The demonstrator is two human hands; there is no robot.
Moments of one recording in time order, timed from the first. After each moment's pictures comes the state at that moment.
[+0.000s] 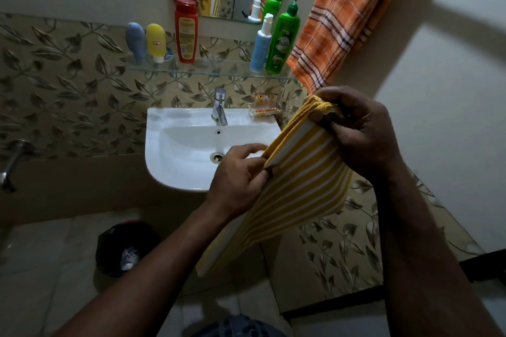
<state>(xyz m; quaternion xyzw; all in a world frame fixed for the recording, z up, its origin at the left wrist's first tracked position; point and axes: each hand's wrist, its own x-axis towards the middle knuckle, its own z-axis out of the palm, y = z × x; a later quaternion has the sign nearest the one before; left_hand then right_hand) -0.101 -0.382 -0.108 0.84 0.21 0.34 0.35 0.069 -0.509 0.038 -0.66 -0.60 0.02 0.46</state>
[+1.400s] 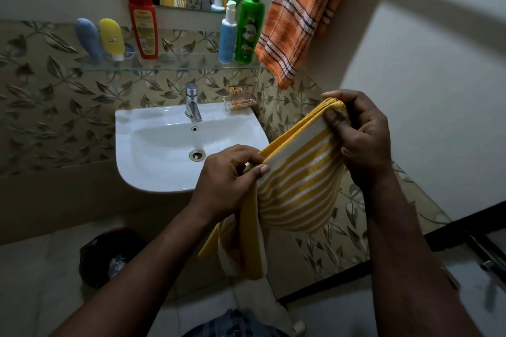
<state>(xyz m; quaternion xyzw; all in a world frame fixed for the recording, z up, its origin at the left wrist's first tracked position) -0.091 -0.409 -0.085 0.81 0.16 0.34 0.45 0.089 -0.556 0.011 -0.68 -0.43 0.02 0.59</state>
